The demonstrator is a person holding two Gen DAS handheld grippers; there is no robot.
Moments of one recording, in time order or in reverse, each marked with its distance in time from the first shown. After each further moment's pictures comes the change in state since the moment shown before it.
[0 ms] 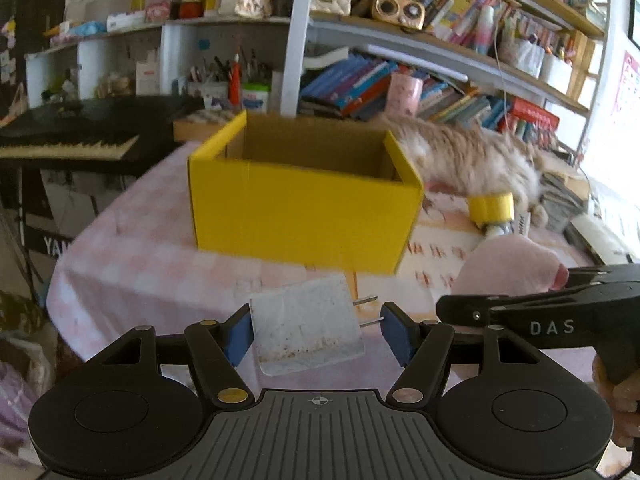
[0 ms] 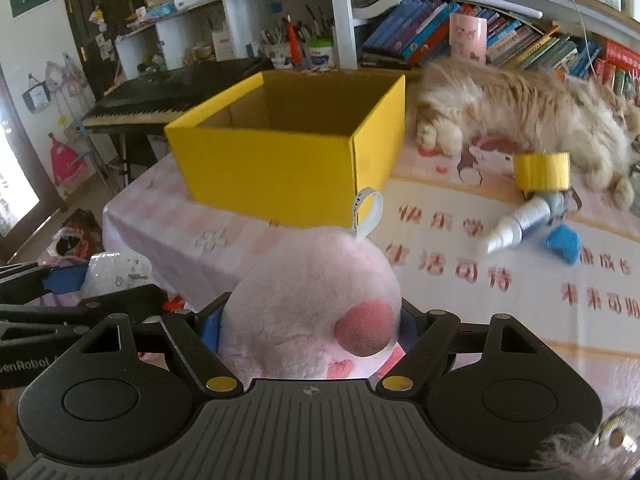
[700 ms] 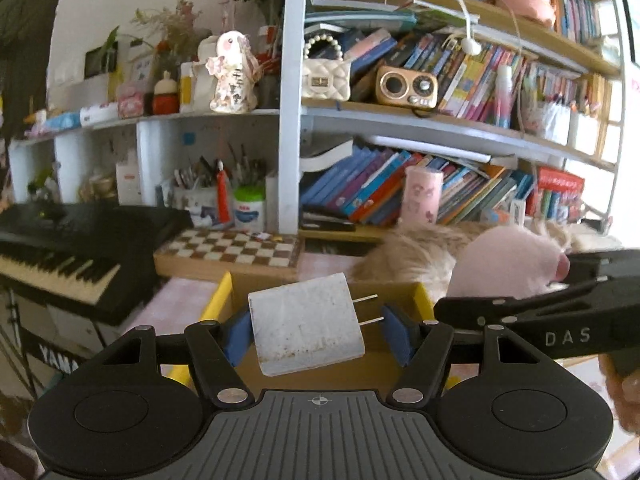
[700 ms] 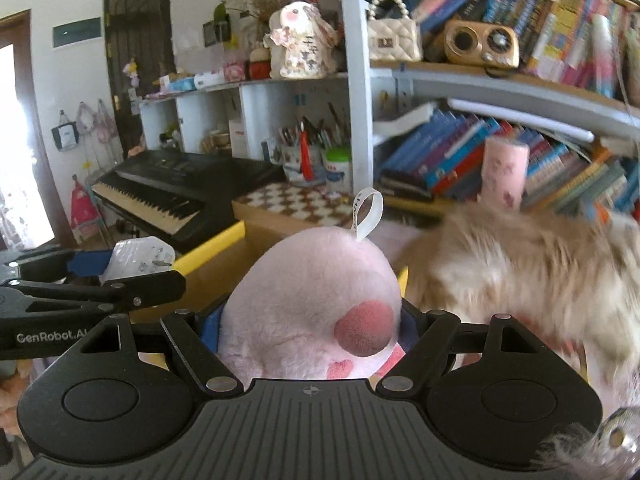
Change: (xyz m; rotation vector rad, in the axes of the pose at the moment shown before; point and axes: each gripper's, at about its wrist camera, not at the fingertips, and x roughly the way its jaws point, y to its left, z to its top) left arm 0.095 -0.004 0.141 0.094 -0.203 0.040; right arm 0.055 -0.055 0.163 -0.146 -0.241 0.084
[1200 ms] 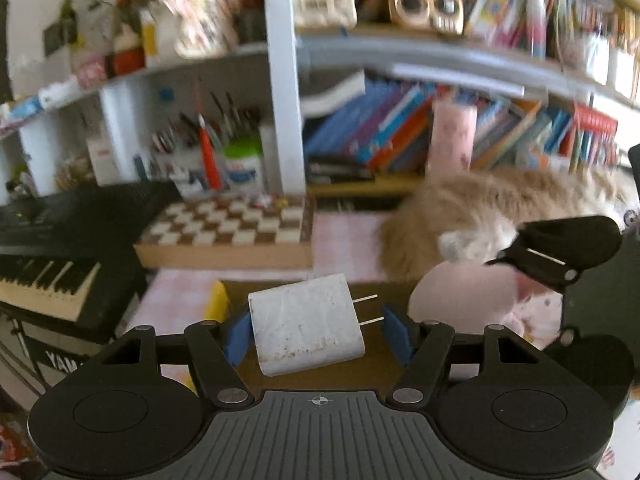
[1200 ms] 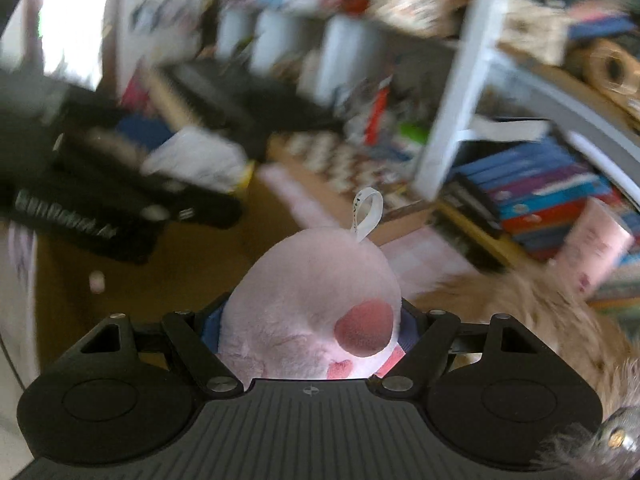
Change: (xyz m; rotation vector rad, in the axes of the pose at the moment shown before) left arm 0.117 0.015 0.027 0.094 0.221 0.013; right arm 0.129 -0.007 0.012 -0.434 0.189 0.141
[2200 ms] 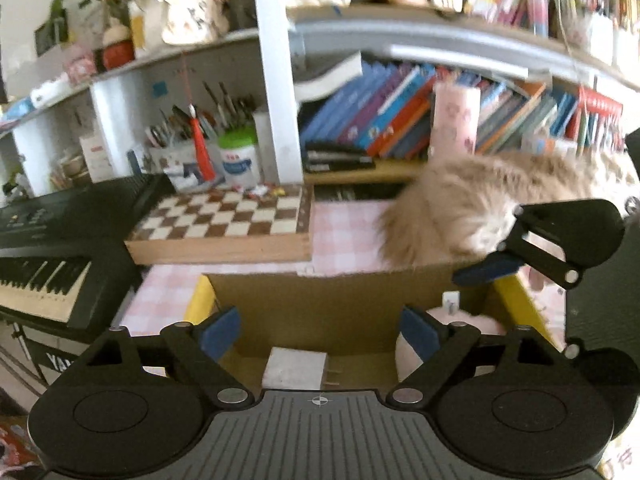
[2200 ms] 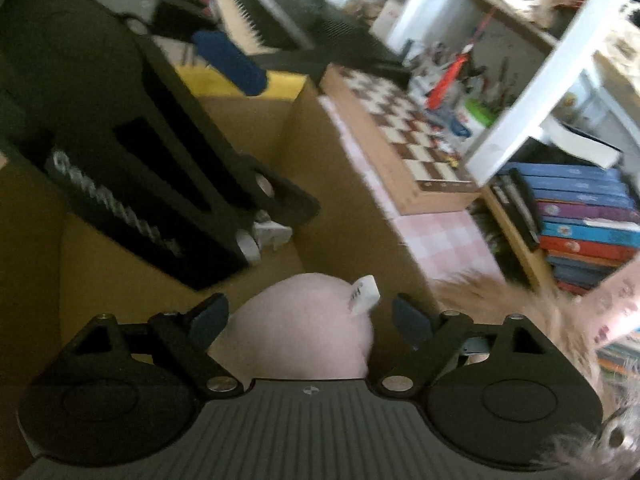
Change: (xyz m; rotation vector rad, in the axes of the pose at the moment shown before) left arm 0.008 -0.004 -0.001 0.003 -0.013 0.012; right arm 0.031 0.011 -0.010 -0.223 0.140 0.037
